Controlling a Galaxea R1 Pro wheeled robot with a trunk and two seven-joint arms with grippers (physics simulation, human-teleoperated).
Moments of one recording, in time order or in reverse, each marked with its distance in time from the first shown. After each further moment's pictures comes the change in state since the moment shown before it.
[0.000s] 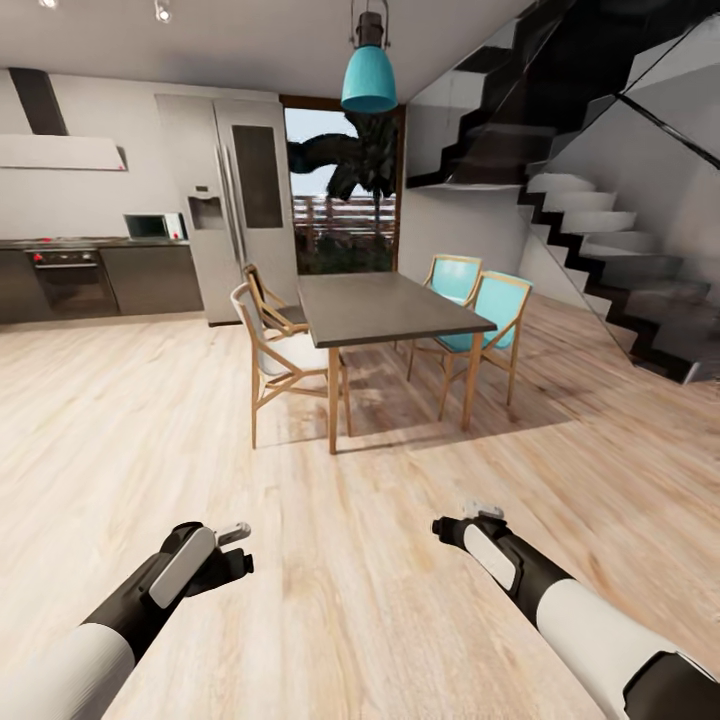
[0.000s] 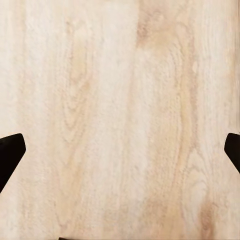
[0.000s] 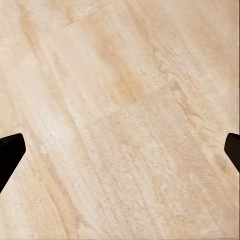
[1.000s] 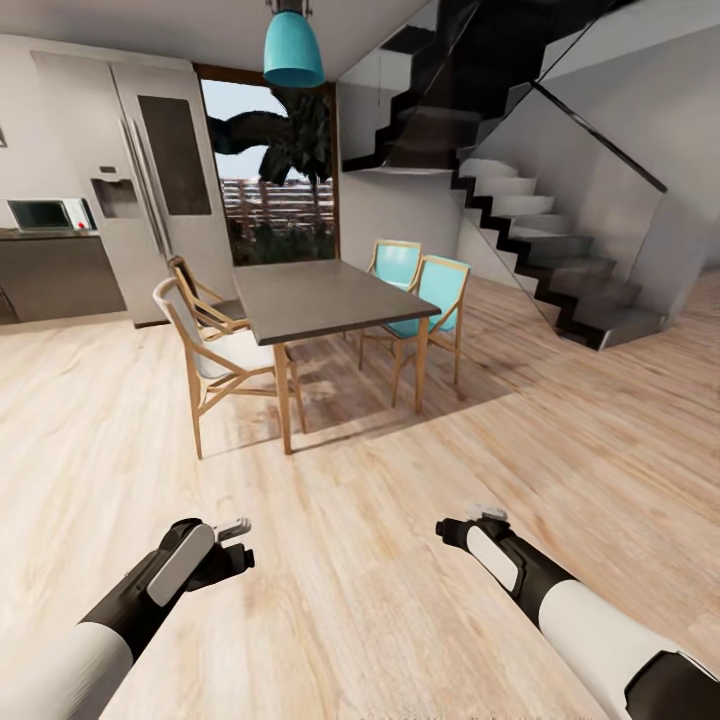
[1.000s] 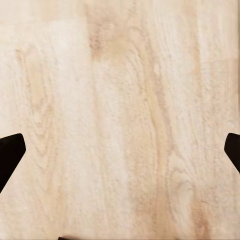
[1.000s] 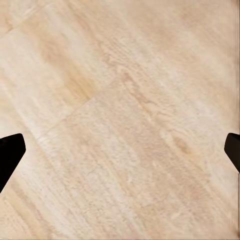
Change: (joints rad) left arm 0.000 0.006 0.000 -0.029 0.004 0.003 -0.002; right arm 0.000 -0.006 0.000 0.015 0.000 -0.009 0.001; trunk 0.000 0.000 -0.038
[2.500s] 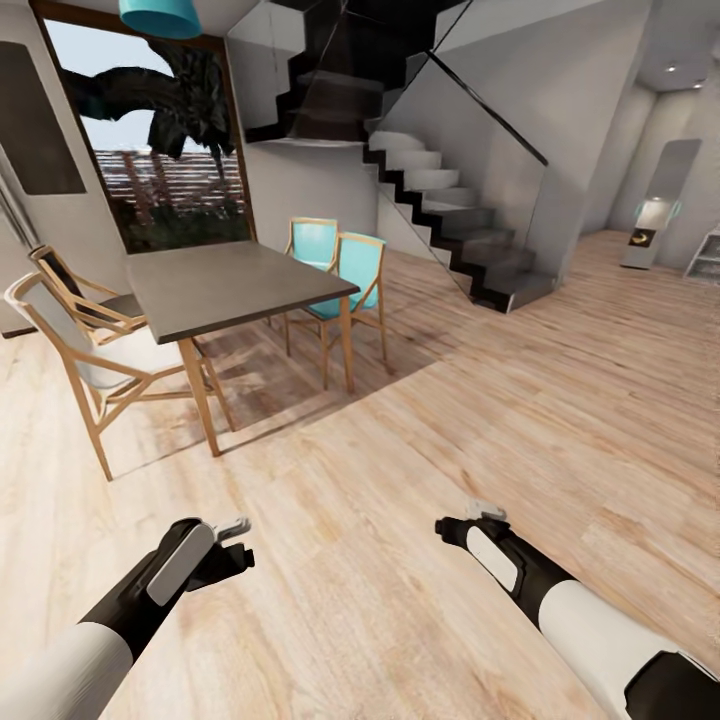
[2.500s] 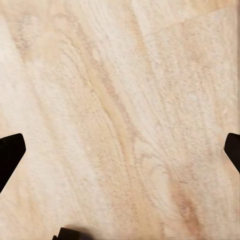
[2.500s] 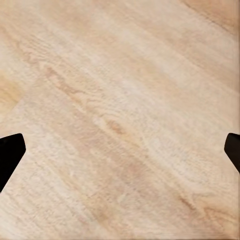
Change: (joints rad) left arm 0.000 0.000 0.002 0.000 0.002 0.000 0.000; right arm 0.000 0.000 0.002 0.000 0.004 -0.018 0.011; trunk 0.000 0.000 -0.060
